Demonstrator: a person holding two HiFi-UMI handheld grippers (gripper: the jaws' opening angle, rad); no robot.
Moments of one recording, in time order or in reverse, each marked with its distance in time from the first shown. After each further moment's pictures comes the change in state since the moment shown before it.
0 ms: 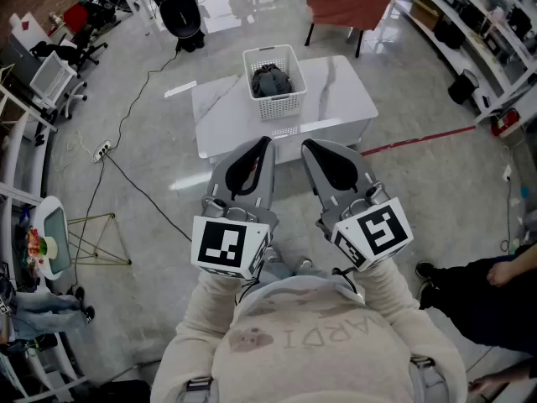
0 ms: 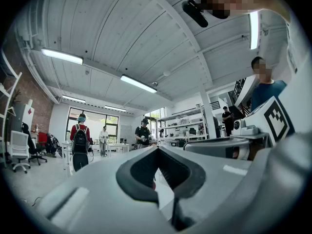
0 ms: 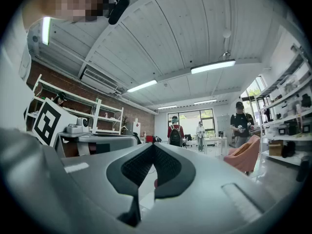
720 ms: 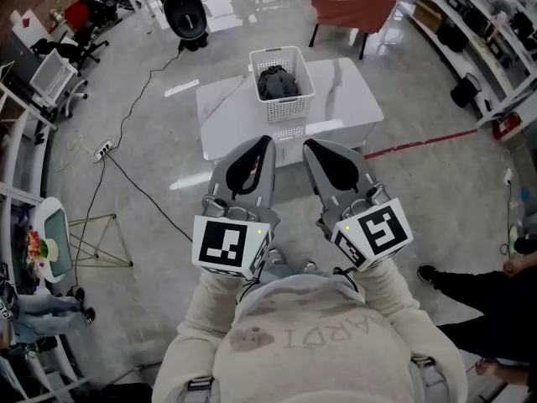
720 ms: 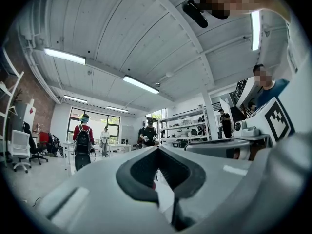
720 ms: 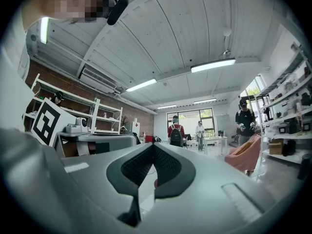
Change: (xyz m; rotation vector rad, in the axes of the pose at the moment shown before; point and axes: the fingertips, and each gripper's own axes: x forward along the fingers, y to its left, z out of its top) left arm 0.001 0.041 -0.002 -0.008 -0.016 0.013; right arm 0.037 0.009 -0.003 0.010 0.001 -0.010
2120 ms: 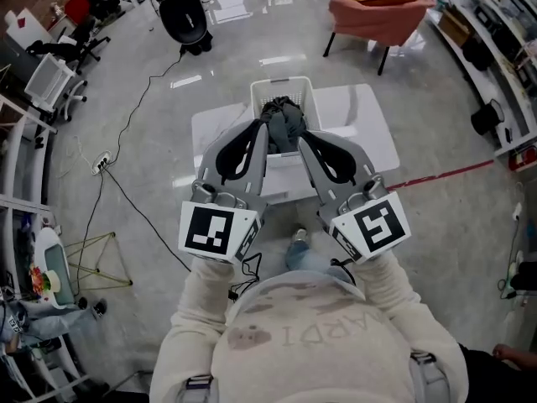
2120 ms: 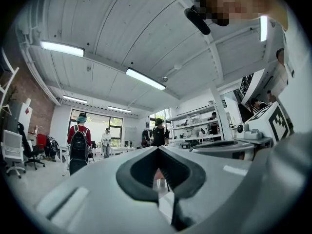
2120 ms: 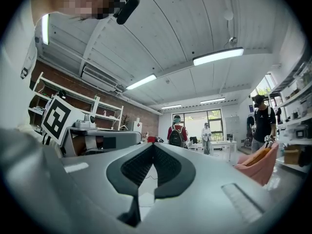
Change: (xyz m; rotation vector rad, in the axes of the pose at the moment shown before) left arm 0.276 0.149 -0.020 0.019 -0.013 0.036; right arm 0.225 -0.210 -0.011 -0.052 -0.017 0.098
